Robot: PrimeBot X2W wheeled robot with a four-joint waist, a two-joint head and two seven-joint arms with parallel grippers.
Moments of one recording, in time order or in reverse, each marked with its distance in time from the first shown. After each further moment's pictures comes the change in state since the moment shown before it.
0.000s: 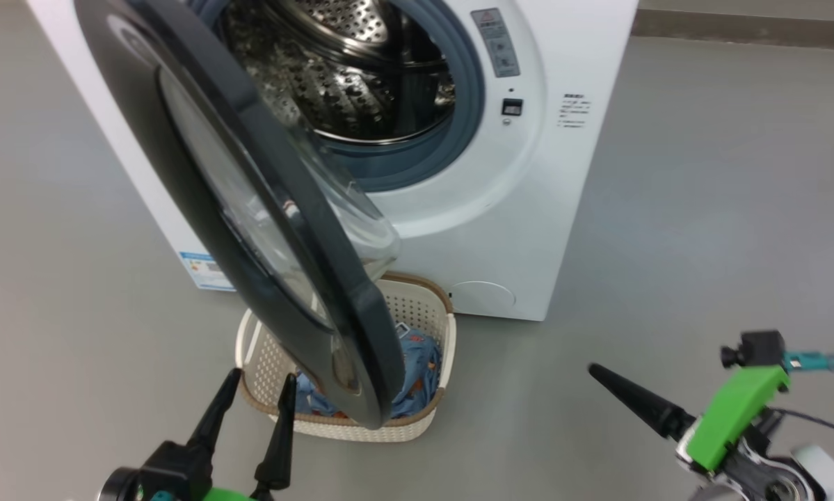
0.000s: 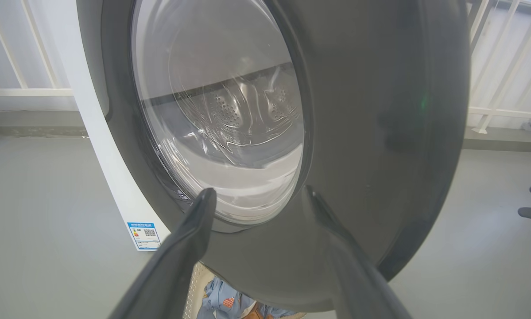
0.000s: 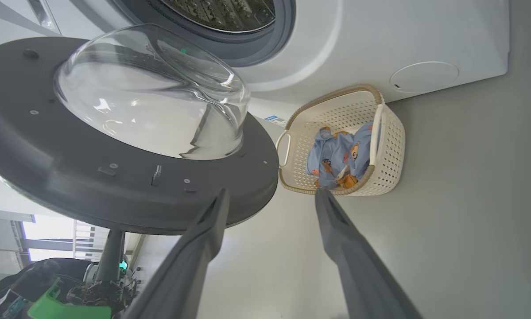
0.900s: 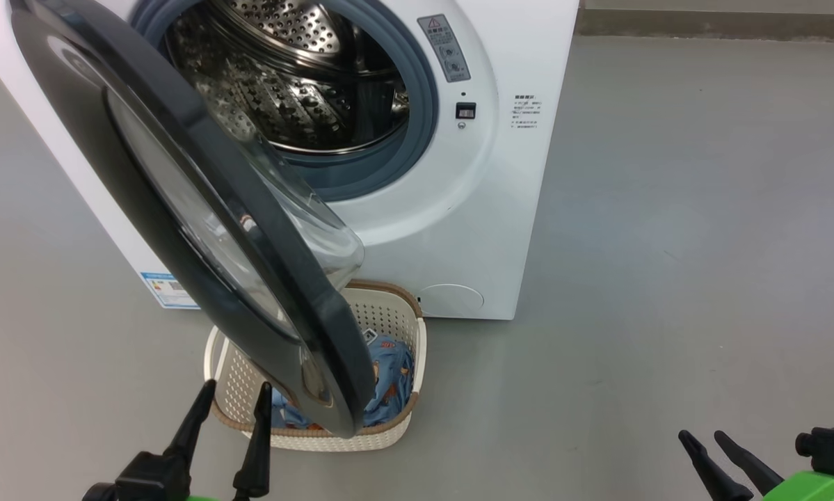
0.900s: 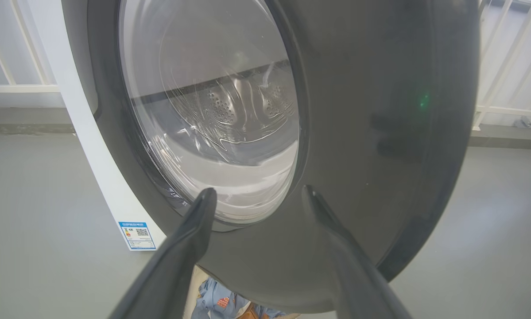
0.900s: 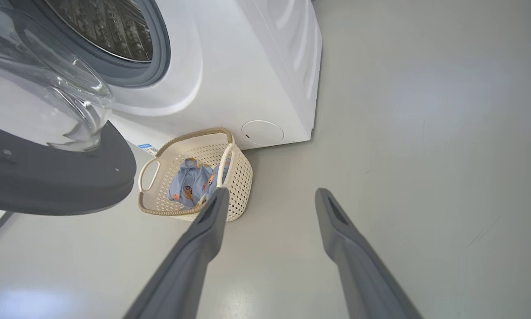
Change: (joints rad) left arm 0.032 0.000 0.060 0.000 0.000 -0.010 0.000; right arm 0.116 -0.145 0.188 0.185 -0.317 0.000 -0.572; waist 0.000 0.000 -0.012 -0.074
